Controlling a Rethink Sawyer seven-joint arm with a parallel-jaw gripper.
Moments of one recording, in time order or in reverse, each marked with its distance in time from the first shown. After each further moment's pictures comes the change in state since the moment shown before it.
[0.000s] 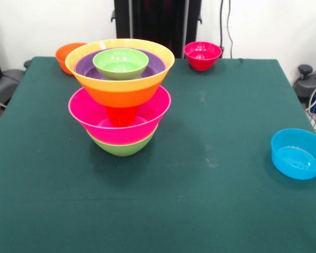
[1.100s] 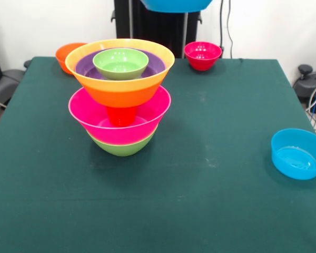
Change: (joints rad) arm 0.000 0.061 -0.012 0.094 0.000 -0.155 0.000
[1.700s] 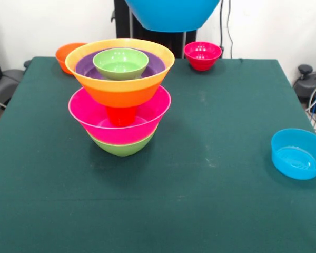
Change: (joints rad) arm 0.000 0.029 -0.007 0.015 0.000 -0.058 0.000
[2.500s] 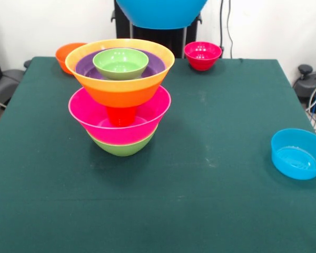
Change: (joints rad) arm -0.004 0.004 -0.026 0.004 0.000 0.000 0.000
